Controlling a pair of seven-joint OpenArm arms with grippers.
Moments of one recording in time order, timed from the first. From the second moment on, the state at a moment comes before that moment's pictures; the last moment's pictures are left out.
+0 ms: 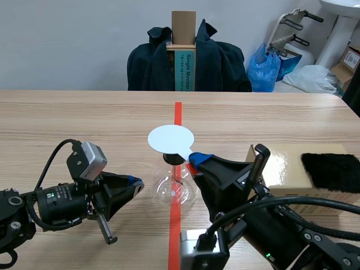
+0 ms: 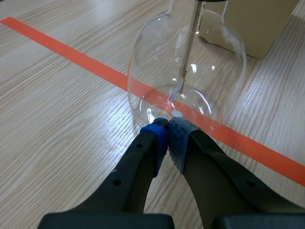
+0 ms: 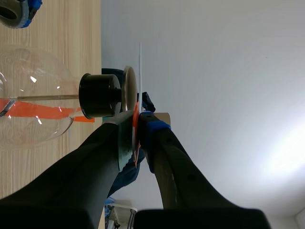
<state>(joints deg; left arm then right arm) -3.3 -26.2 29.2 58.0 0.0 -35.4 -32.4 -23.0 18.1 -19.2 89.4 -76.9 -28.2 27.5</state>
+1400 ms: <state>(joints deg) -3.3 -26.2 29.2 58.1 0.0 -35.4 -32.5 -23.0 18.1 -17.3 89.4 -76.8 -30.6 11.6</state>
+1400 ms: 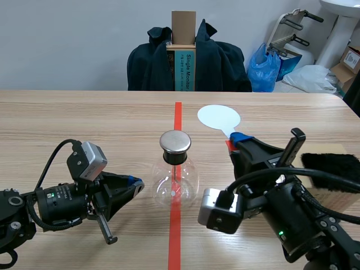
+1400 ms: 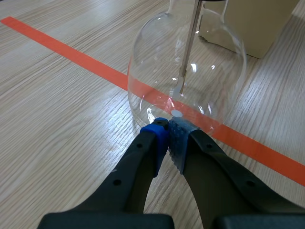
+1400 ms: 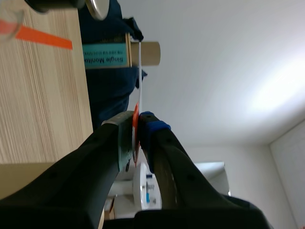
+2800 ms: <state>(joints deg) -3.3 -26.2 29.2 58.1 -0.1 -34.9 -33.4 -23.0 18.1 -17.3 89.4 -77.1 -30.6 22.2</state>
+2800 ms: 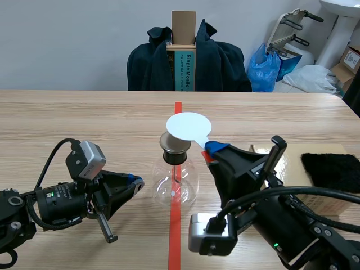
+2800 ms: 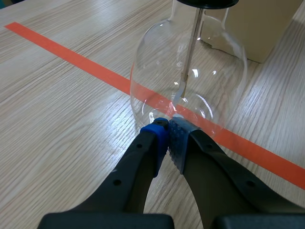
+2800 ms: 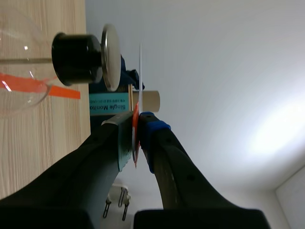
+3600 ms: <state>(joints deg) -3.2 -26.3 29.2 58.1 -0.1 -34.9 -35.4 -26.1 18.1 -16.3 92.7 -76.7 -31.2 -1.0</state>
